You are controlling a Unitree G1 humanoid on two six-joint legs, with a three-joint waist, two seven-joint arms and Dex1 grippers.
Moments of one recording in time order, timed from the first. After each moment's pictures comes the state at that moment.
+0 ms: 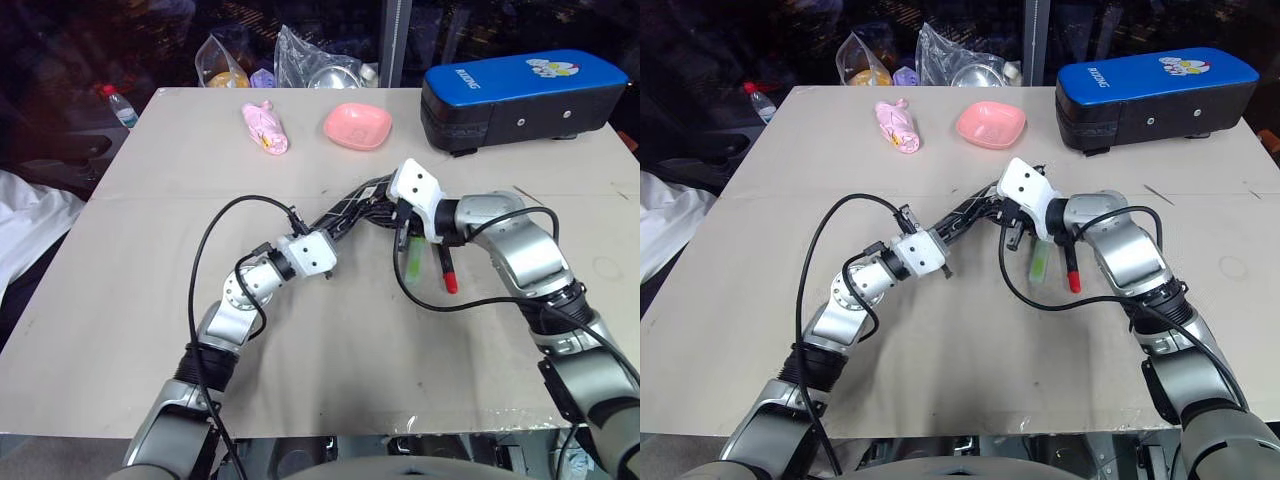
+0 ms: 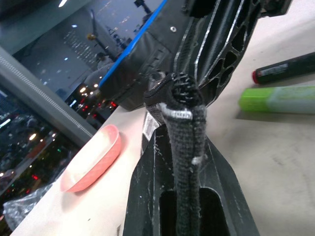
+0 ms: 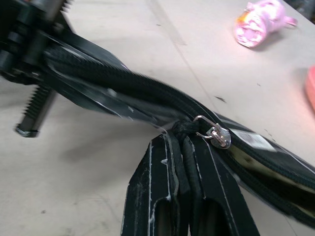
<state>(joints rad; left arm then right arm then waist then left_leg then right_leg) -0.39 0.41 -0.19 0.22 0.17 -0.54 -0.50 -0.75 -0.45 0.32 -0.08 0.12 0.58 0.91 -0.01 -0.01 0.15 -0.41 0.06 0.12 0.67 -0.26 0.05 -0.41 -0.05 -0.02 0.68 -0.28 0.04</state>
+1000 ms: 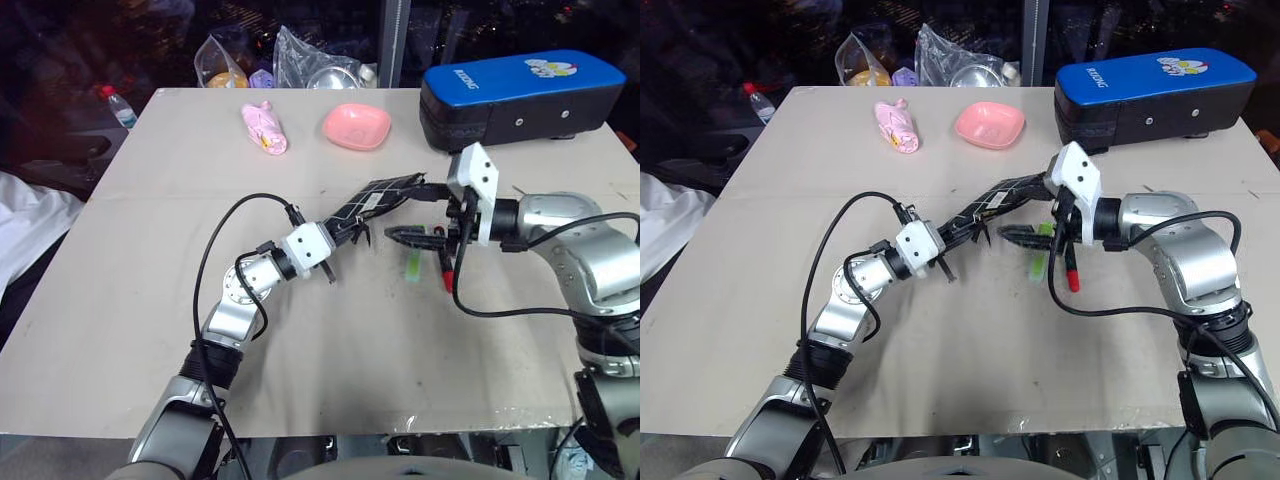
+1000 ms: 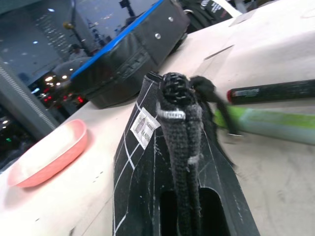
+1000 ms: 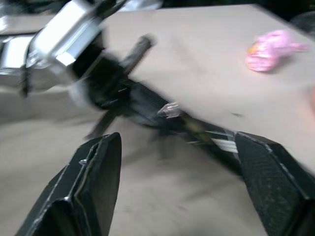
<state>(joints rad) -0.42 0.39 -0.20 0.23 -0.07 -0.42 -0.69 -0.63 -0.49 0.01 -0.25 0.40 0.75 0.90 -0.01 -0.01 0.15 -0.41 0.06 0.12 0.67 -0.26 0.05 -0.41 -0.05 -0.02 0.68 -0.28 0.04</state>
